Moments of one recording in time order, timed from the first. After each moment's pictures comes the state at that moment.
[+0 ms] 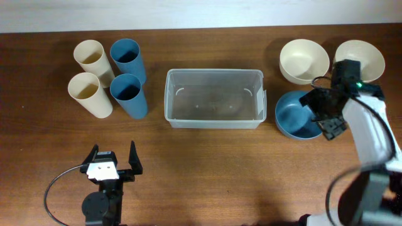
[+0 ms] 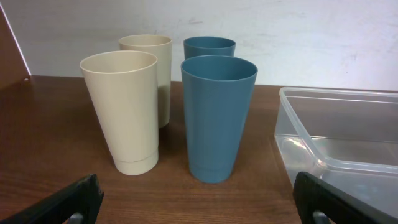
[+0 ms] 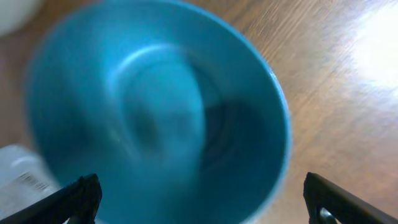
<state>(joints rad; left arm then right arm) 0.02 0.03 0.01 -0.08 -0.02 -0.04 -0.21 1.68 1.27 -0.97 -0.02 0.84</state>
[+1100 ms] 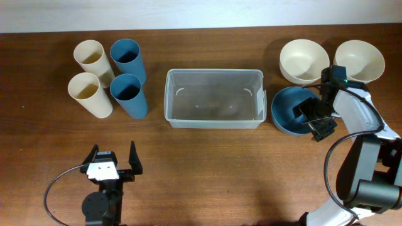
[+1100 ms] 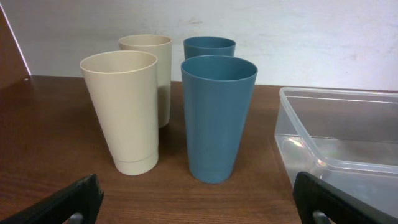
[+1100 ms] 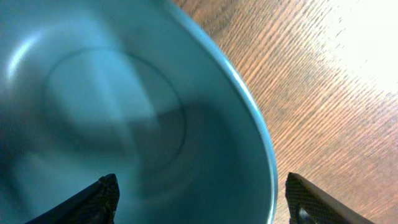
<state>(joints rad) 0.02 0.03 0.01 -0.08 -0.03 -0.04 -0.22 1.84 1.27 -0.96 -0.06 0.85</state>
